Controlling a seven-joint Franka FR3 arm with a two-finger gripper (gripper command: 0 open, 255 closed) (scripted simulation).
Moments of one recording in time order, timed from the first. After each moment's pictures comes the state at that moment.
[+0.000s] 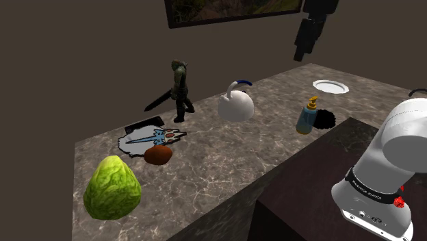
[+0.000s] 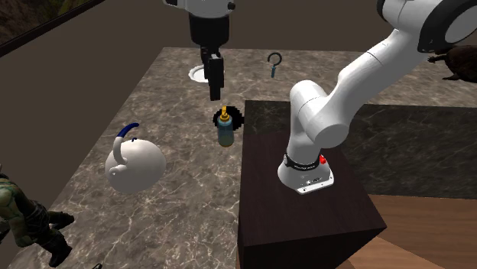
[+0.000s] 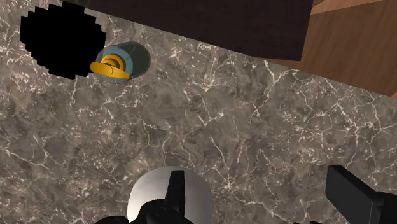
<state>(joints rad) 0.02 -0.81 0.05 -2.30 0.05 1.54 -0.06</state>
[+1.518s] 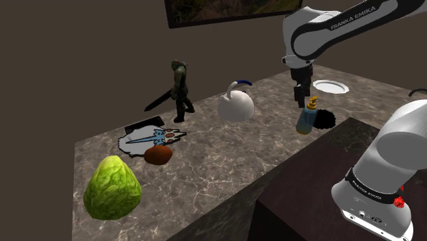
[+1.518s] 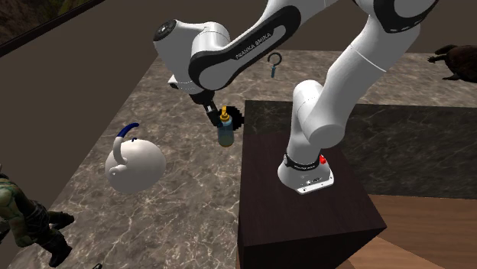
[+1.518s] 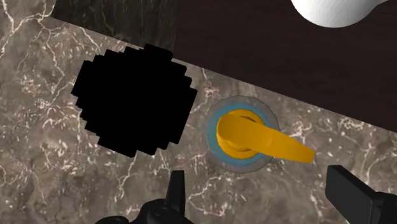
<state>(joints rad) -0.10 -0.47 -0.09 -2.58 -0.26 1.84 -0.27</state>
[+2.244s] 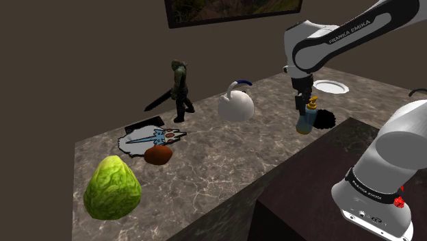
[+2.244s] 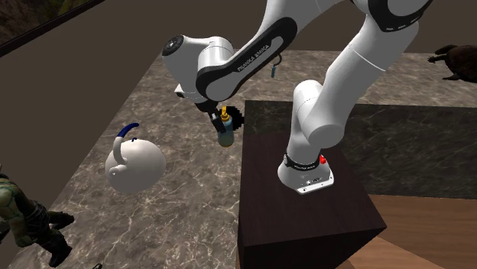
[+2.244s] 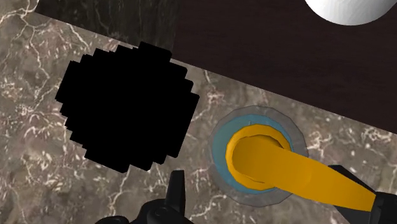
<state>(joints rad) -0.12 -0.44 -0.11 -2.67 -0.29 1.94 -0.26</state>
